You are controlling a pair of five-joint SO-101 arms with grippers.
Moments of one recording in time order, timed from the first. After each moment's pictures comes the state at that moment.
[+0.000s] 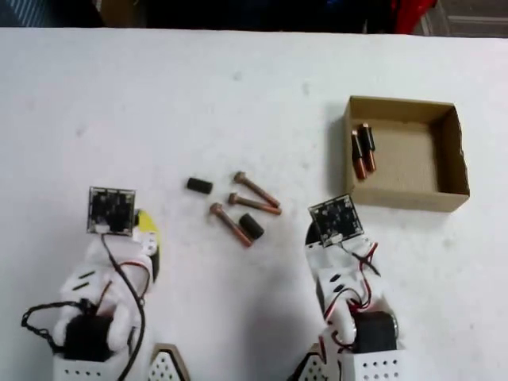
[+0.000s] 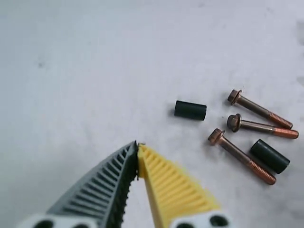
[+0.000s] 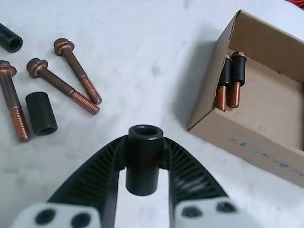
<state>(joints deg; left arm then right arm) -2.5 -101.3 78.6 66.2 0.7 -9.3 -102.5 87.2 59.2 19.7</state>
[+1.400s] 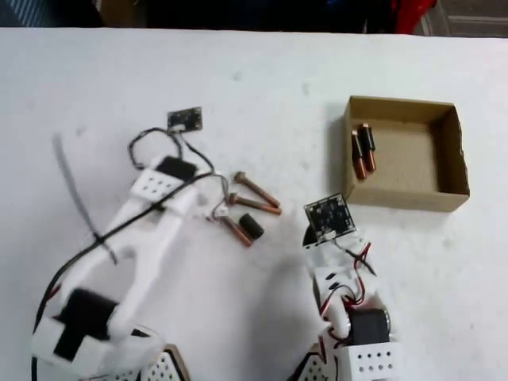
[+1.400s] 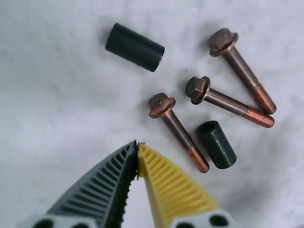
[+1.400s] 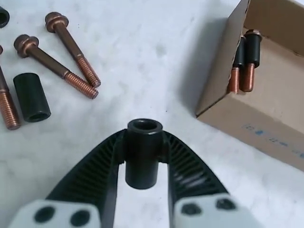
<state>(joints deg) 16.0 -4.7 29.4 64.5 36.4 -9.3 -102.5 94.1 53.0 19.7</state>
